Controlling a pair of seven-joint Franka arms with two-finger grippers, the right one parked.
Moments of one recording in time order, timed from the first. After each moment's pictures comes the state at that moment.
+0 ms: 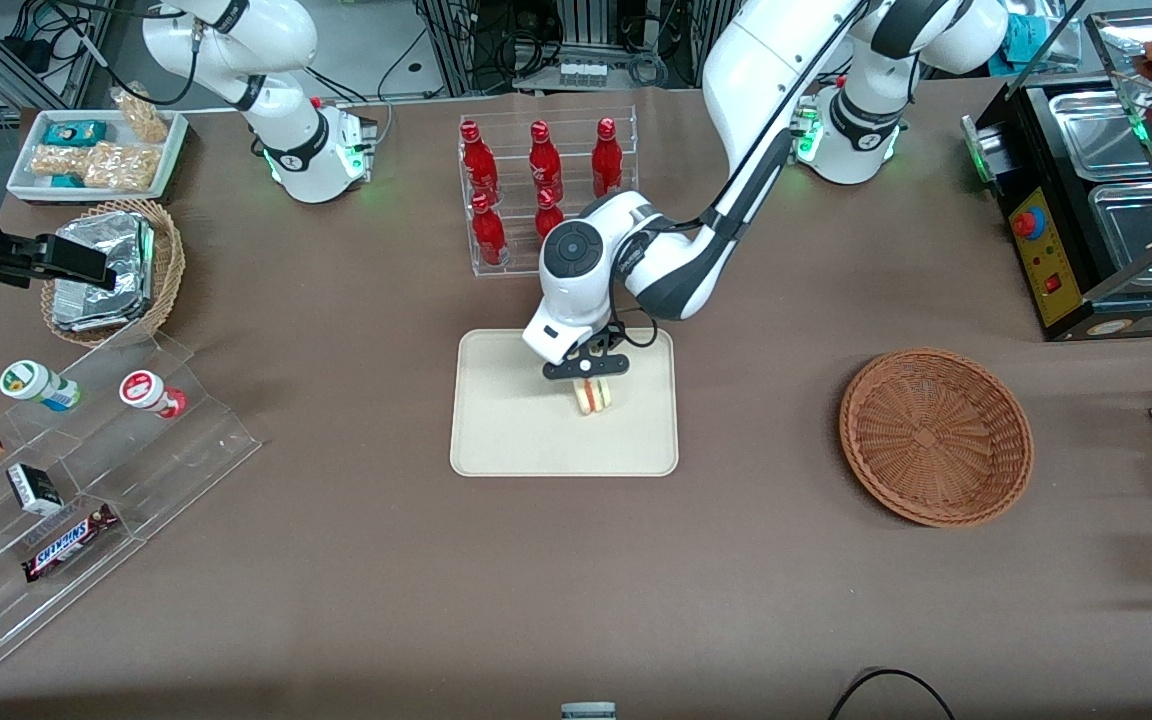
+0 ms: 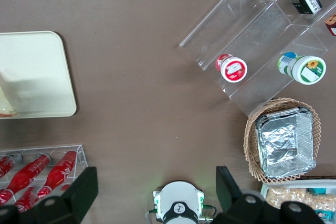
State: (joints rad) arm -0.77 0.66 -0.10 -1.62 0.03 2.24 -0.97
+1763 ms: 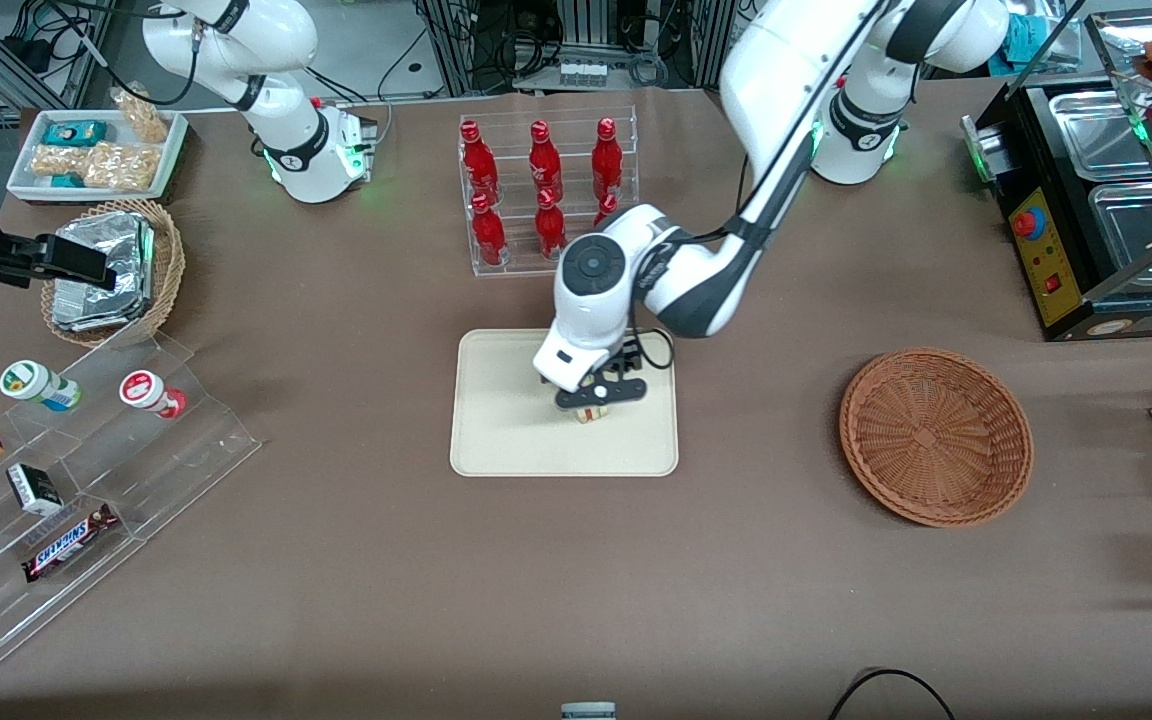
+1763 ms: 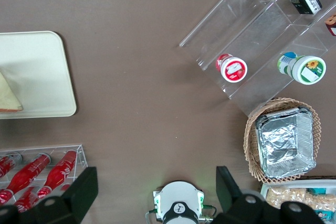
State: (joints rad) arm -0.69 0.62 -0.07 -1.51 0.03 2.15 -0.95
